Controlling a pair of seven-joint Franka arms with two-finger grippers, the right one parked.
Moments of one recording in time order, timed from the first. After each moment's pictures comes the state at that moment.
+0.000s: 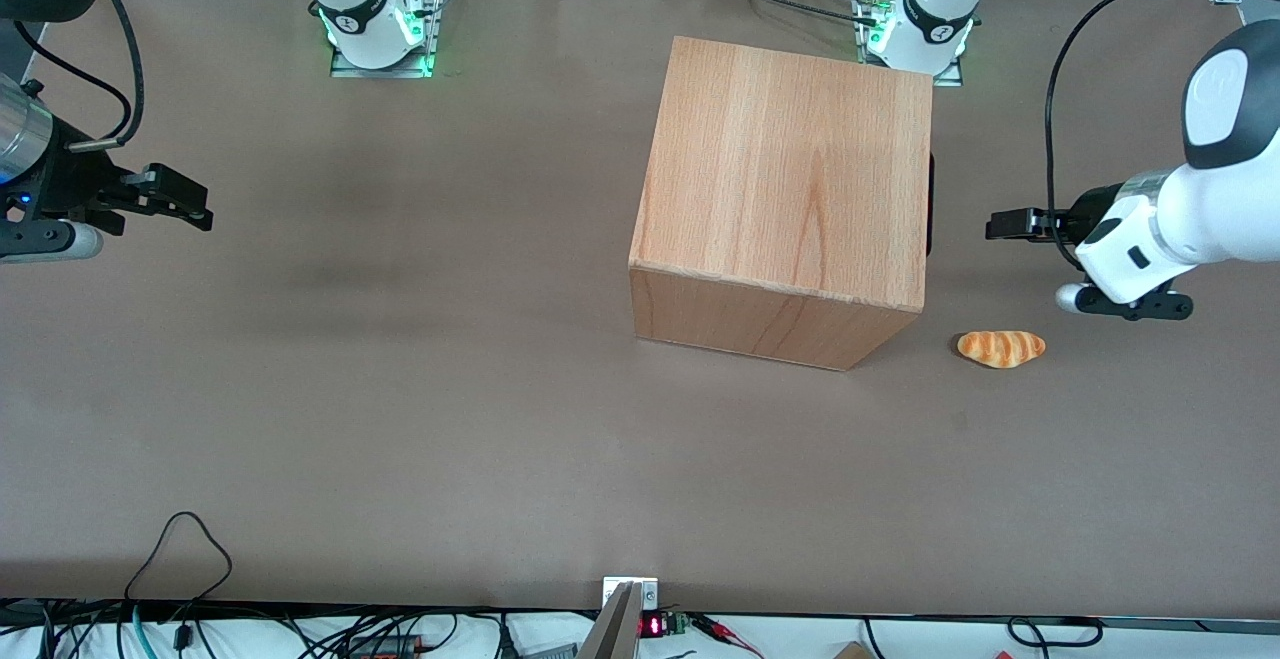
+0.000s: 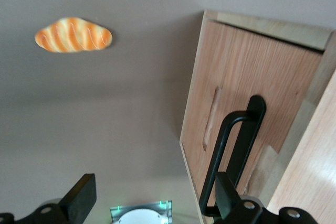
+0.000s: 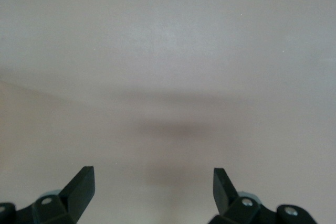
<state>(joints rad) 0.02 0.28 -0.06 -1.51 -0.13 1.42 0.00</state>
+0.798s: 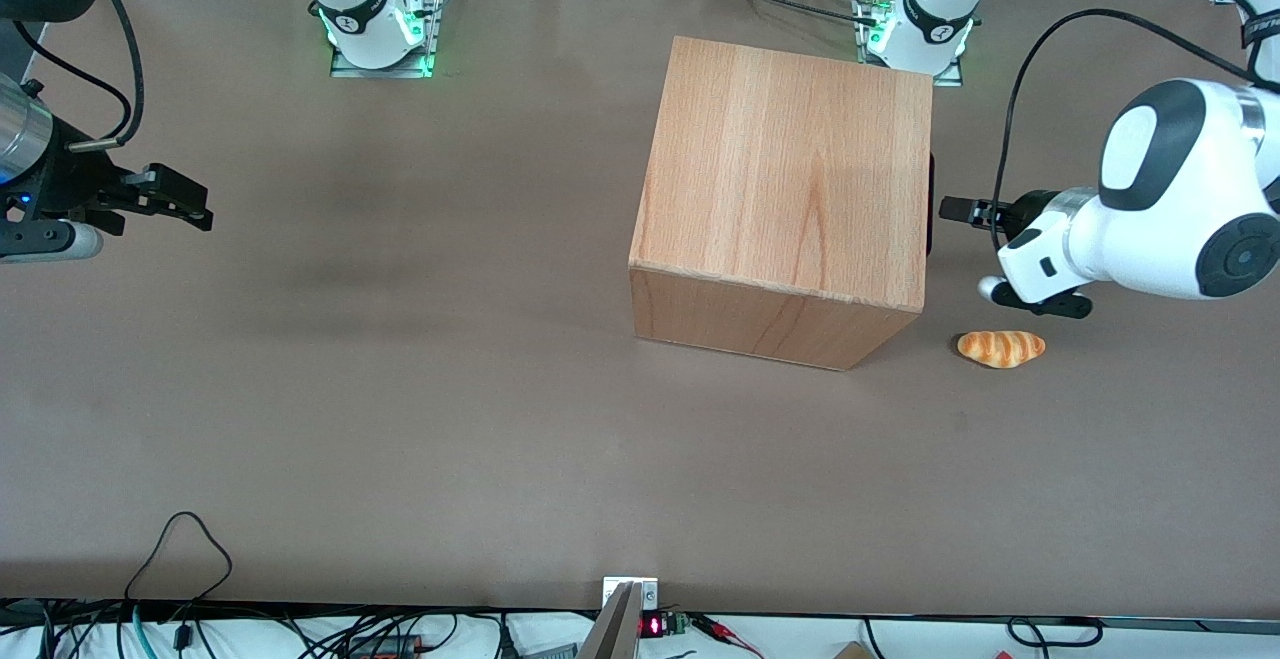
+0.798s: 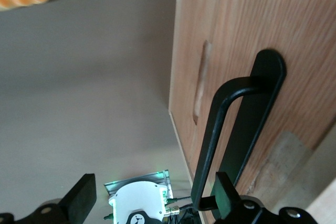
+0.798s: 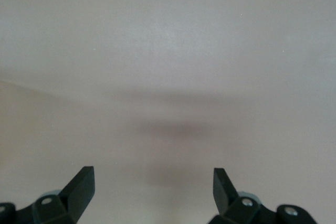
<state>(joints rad) -0.01 0.31 -0.07 -1.62 -0.17 1.38 0.08</state>
